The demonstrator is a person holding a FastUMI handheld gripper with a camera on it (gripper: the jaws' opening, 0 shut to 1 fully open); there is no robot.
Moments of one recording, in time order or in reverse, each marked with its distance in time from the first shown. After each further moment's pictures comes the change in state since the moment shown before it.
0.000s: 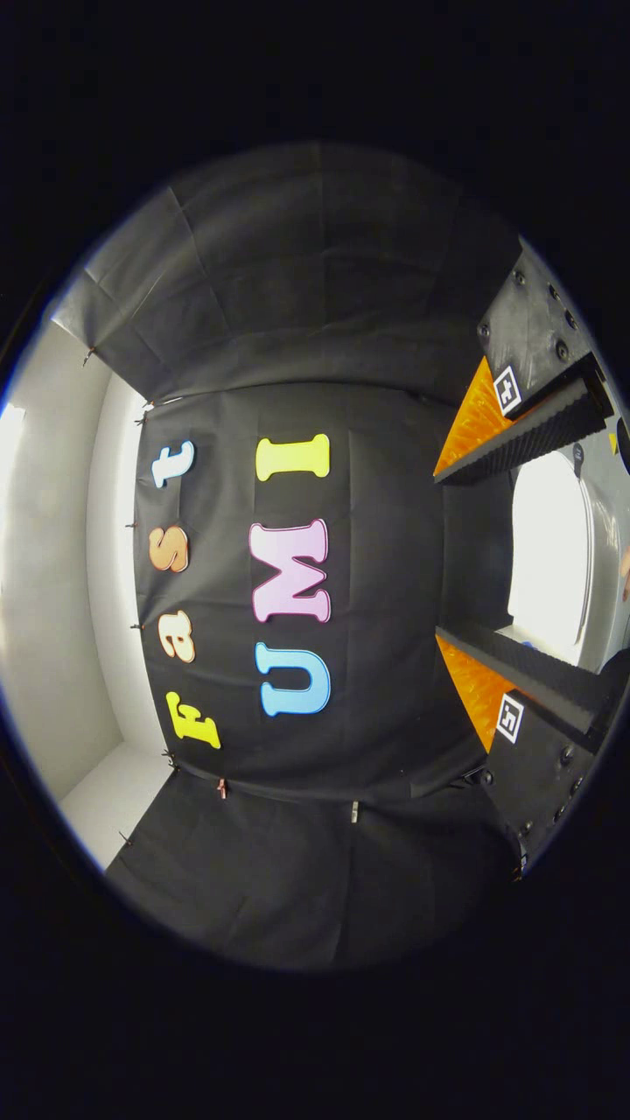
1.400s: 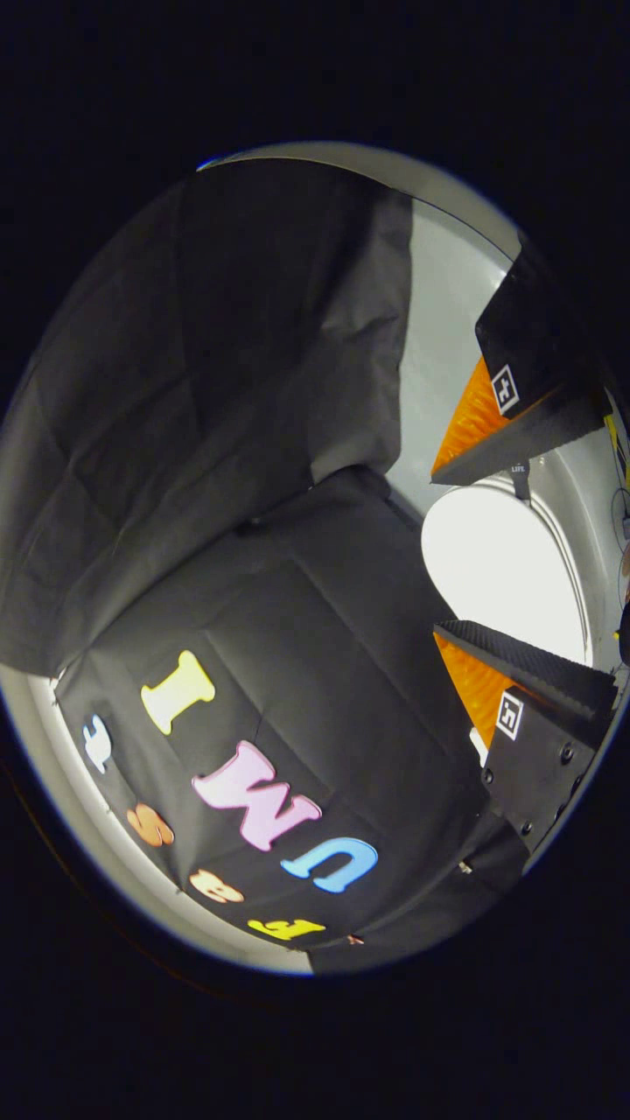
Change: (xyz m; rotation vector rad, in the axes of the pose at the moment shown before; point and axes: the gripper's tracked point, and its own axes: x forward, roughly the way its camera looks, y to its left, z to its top) arm 0.097 -0.251 -0.289 0.689 0.337 -0.366
